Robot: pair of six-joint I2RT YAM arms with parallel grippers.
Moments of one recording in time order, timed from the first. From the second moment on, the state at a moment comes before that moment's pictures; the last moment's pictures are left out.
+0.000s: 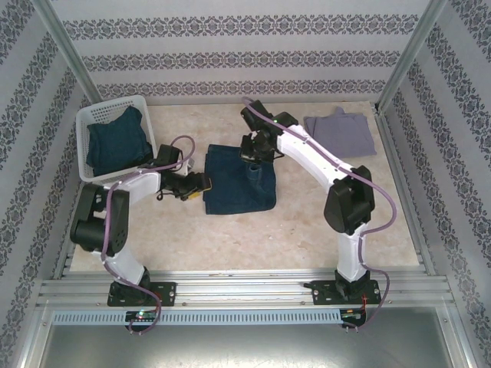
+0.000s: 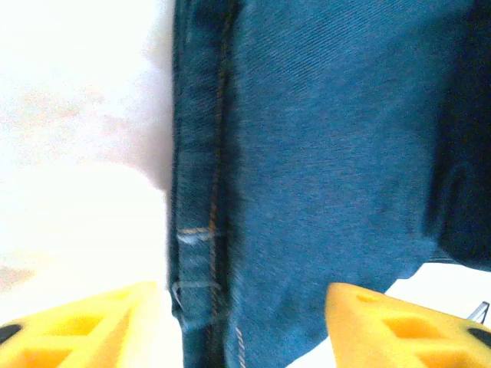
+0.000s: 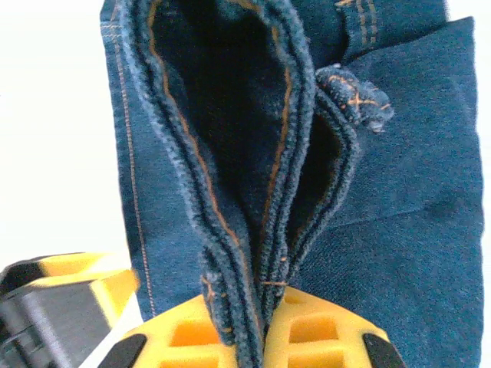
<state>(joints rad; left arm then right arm) -0.16 1.65 0.95 -0.40 0.55 -0.52 0.57 1.98 1.87 -1.04 -0.12 0.75</state>
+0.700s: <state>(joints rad) -0.16 1.81 1.04 -0.41 0.48 -0.58 0.68 2.19 1.82 -0.78 -0.22 0.91</state>
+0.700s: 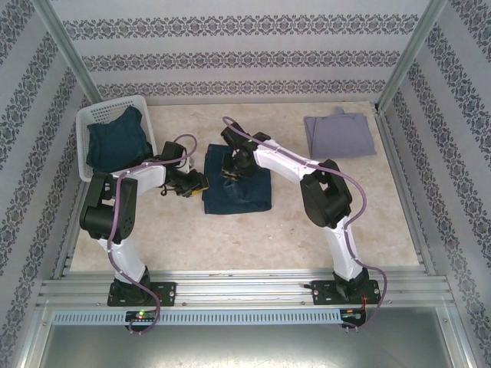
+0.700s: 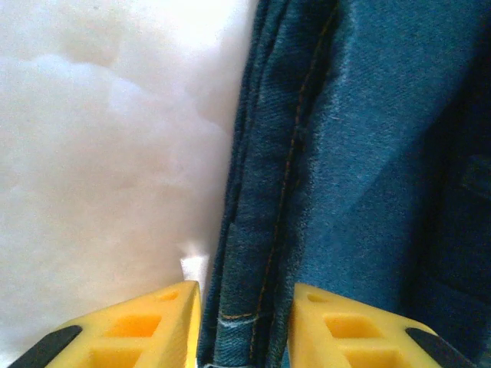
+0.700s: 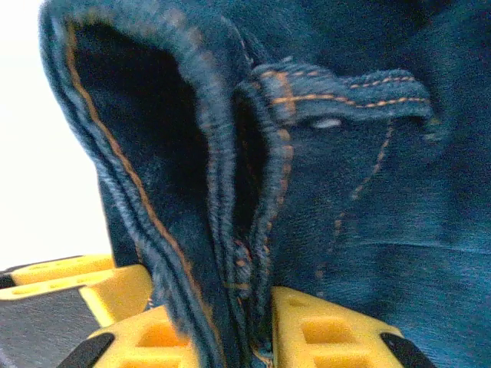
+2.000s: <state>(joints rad) -0.35 1.90 1.18 -0.34 0.44 -0.69 0.42 2.04 1.38 -0.36 -0.39 0.90</state>
